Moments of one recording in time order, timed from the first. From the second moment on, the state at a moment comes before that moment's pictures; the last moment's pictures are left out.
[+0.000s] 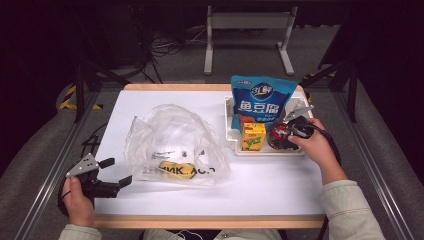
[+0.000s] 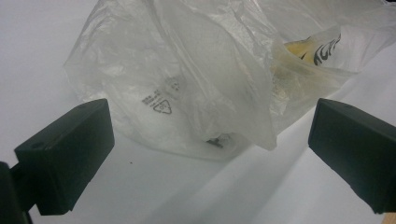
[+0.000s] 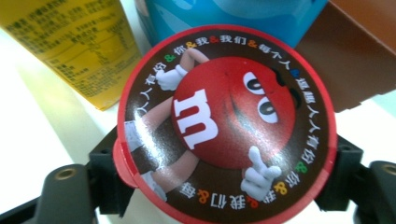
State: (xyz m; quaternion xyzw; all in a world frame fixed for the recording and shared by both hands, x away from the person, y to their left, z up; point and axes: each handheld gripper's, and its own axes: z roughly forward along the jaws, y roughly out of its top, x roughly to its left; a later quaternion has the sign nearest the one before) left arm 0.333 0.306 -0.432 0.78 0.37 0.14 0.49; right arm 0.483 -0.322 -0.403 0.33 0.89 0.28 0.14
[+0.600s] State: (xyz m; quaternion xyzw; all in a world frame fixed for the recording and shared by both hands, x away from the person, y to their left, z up) left arm 0.331 0.305 -0.430 0.78 0.37 0.13 0.49; right arm 0.448 -0.323 -0.362 0.31 0.87 0.32 0.20
